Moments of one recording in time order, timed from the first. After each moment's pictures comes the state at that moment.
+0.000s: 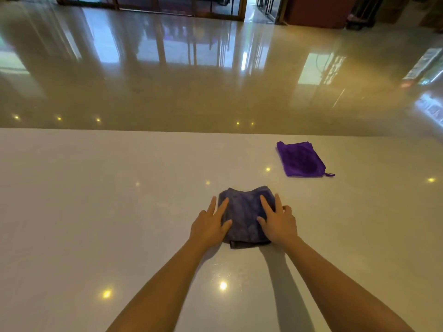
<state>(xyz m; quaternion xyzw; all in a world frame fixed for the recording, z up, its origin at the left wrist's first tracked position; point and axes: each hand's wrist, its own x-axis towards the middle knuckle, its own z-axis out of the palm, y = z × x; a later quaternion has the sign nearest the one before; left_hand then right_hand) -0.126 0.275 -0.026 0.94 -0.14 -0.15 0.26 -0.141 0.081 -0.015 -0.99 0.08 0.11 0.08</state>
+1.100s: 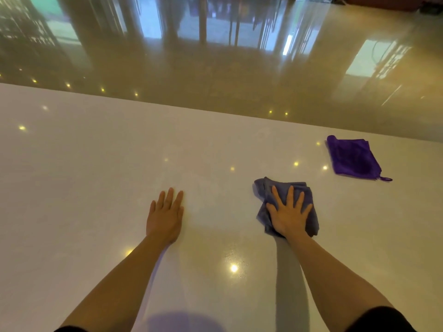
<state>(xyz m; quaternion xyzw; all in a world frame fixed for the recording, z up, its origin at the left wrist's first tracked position) -0.166 0.455 -0.058 0.99 0.06 -0.12 0.11 -0.127 0.154 -0.043 -0.98 0.07 0.13 0.09</state>
